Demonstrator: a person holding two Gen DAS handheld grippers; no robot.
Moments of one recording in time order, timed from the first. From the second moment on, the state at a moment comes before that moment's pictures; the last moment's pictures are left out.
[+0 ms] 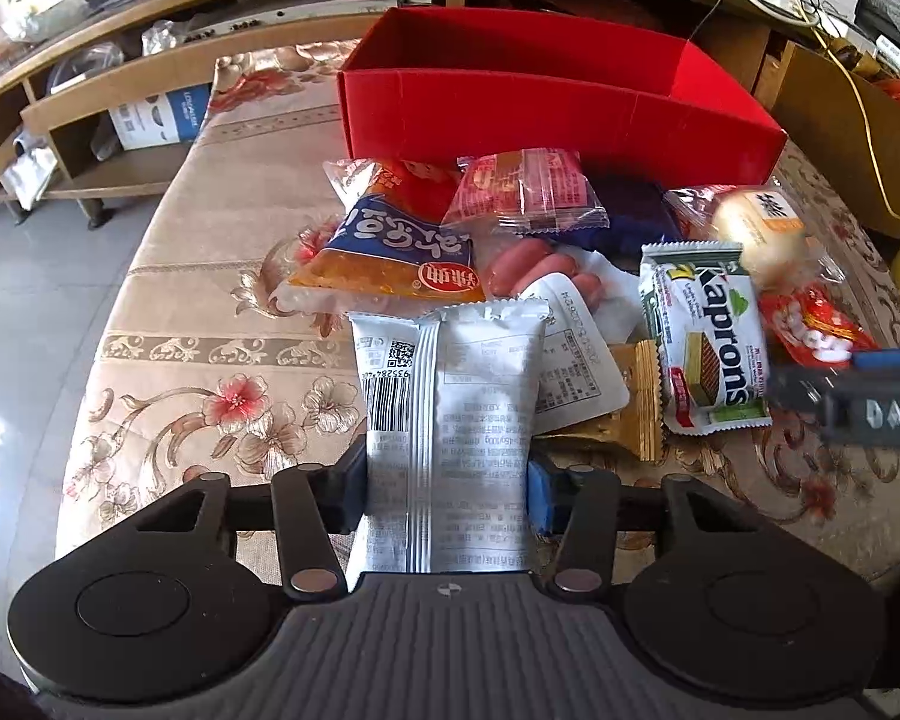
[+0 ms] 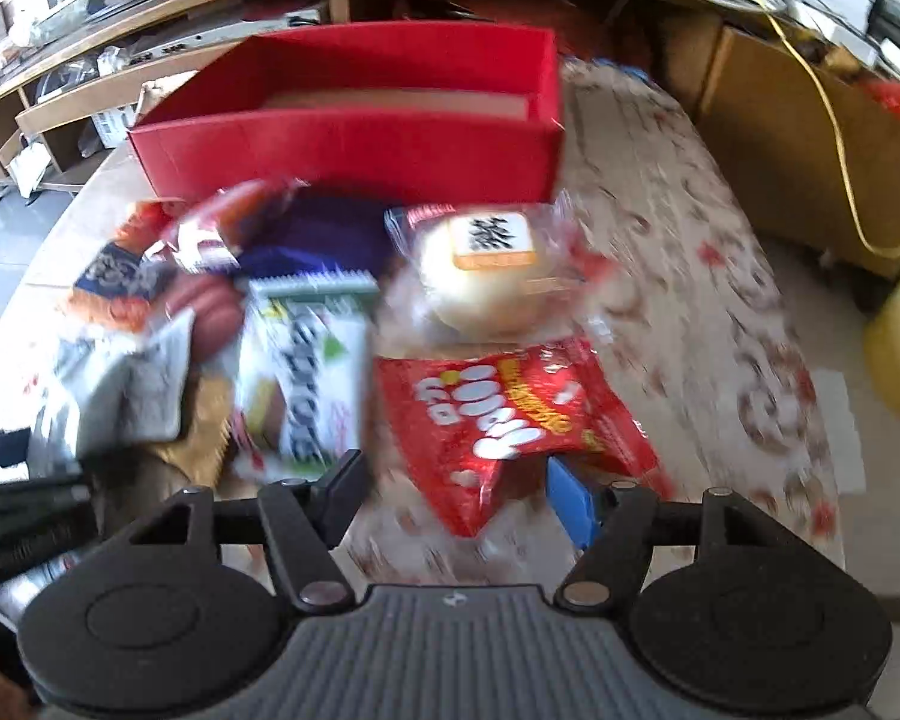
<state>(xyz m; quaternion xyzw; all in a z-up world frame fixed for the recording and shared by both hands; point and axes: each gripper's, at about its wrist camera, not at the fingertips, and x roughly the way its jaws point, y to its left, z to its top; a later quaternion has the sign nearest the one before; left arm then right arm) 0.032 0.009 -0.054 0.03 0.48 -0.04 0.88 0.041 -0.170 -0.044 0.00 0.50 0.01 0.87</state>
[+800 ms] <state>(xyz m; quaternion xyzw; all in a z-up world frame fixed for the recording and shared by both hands) 0.038 0.013 -0.053 0.00 0.48 -0.06 0.87 0.074 -0.226 -0.042 0.15 0.55 0.00 0.82</state>
